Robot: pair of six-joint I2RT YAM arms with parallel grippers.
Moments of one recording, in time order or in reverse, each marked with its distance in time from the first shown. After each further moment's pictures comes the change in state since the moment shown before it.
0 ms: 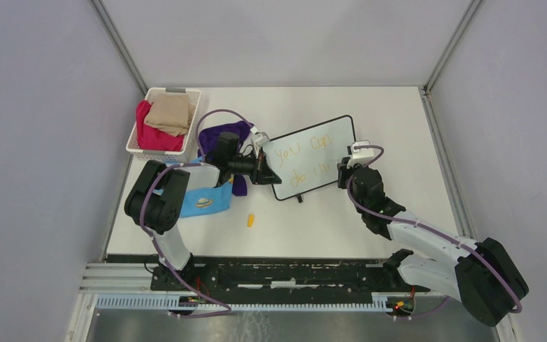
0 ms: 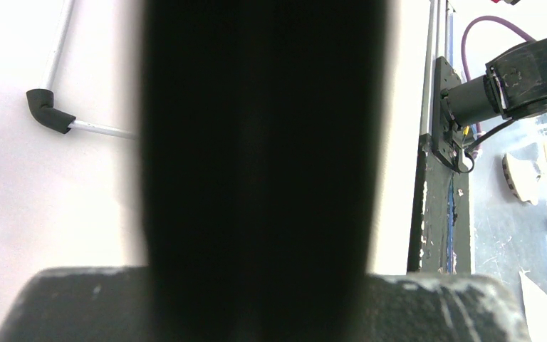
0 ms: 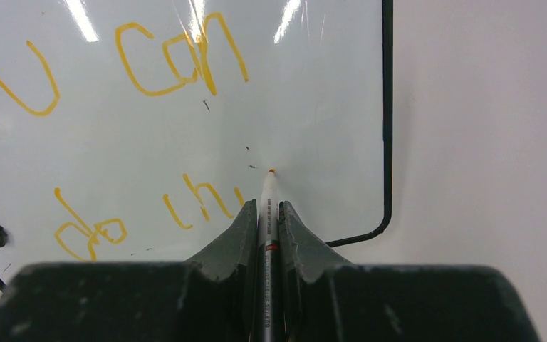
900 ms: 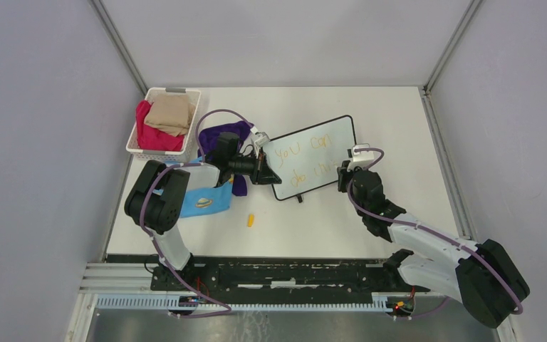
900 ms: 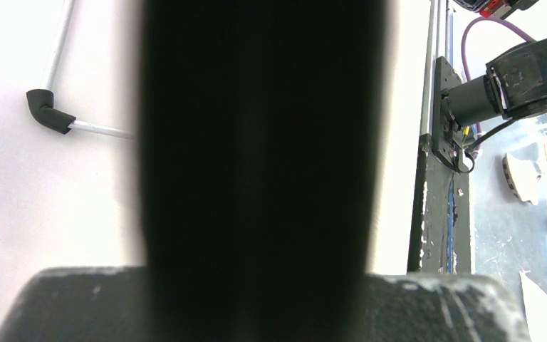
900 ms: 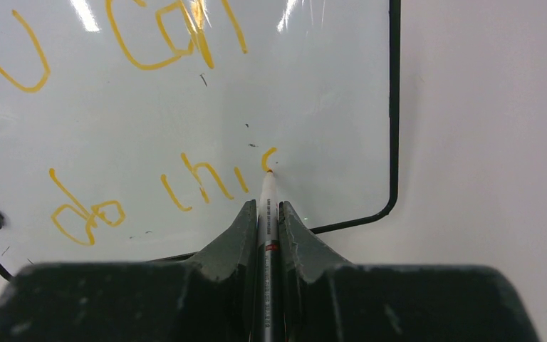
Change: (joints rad) left arm -0.001 0.000 0.000 0.000 -0.001 0.000; right arm 0.000 -0.015 -0.028 -0.013 -0.003 0.026
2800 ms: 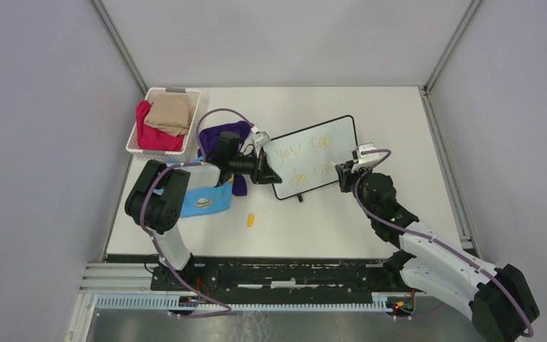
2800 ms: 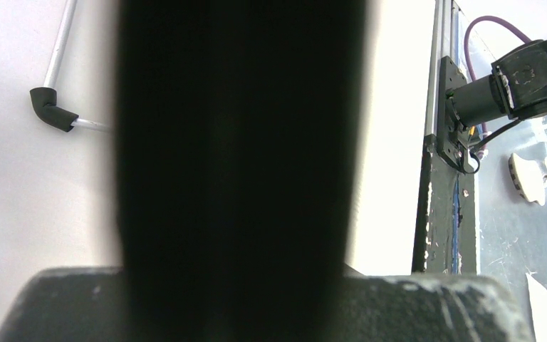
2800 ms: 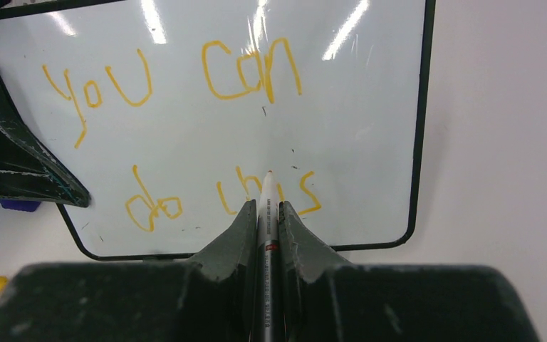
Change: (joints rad) left arm -0.004 0.003 0.009 -0.009 -0.010 0.011; right arm -0.003 -0.183 0.009 -0.090 -0.125 -0.051
